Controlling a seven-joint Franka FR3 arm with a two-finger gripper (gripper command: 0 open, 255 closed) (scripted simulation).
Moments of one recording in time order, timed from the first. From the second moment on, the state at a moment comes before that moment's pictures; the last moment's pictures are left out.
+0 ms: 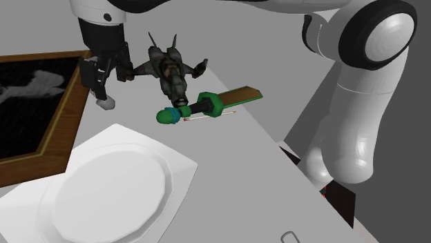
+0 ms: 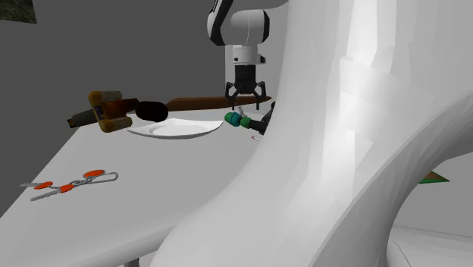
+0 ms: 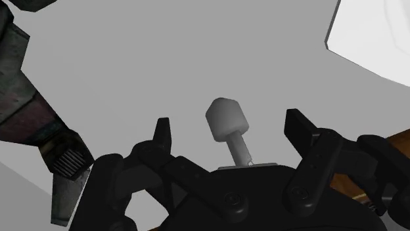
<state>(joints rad) 0.30 0.33 0.40 -1.41 -0.15 1.78 0.12</state>
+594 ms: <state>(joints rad) 0.30 0.33 0.39 -1.45 -0.15 1.81 0.12</state>
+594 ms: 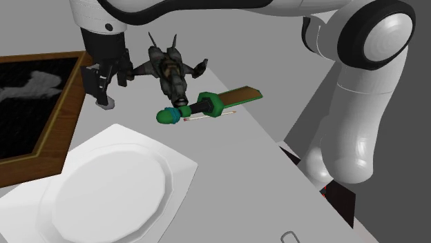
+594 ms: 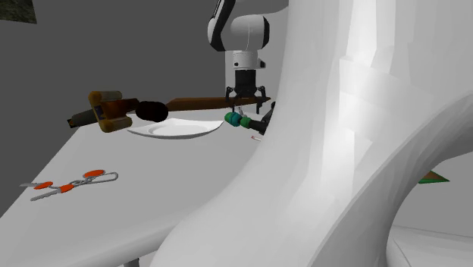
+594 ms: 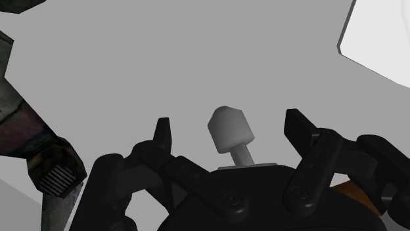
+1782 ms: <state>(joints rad) 0.42 0.39 0.37 -1.38 -0.41 1.81 0.15</state>
